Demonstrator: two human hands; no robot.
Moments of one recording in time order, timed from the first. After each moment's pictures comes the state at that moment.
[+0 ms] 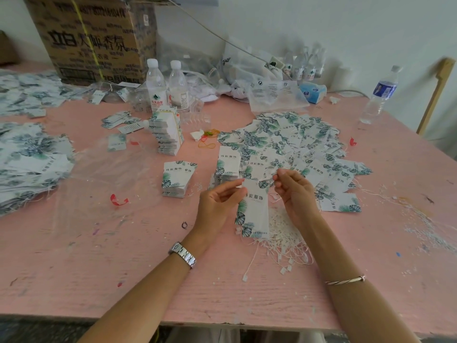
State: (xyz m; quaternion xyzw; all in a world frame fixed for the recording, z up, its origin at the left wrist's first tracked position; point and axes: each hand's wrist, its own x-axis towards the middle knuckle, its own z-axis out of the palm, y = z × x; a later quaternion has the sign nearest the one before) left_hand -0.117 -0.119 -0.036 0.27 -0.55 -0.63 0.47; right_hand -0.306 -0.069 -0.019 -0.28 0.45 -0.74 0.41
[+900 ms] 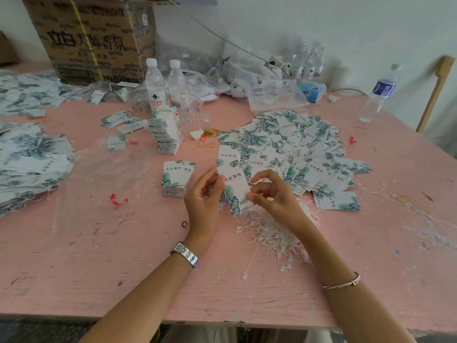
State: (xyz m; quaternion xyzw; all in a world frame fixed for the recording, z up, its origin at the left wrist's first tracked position) left_hand -0.115 -0.132 -0.048 0.35 -0.54 -0.46 0.61; right_hand -0.280 -0.062 -0.022 -0.59 0.52 -0.53 0.32
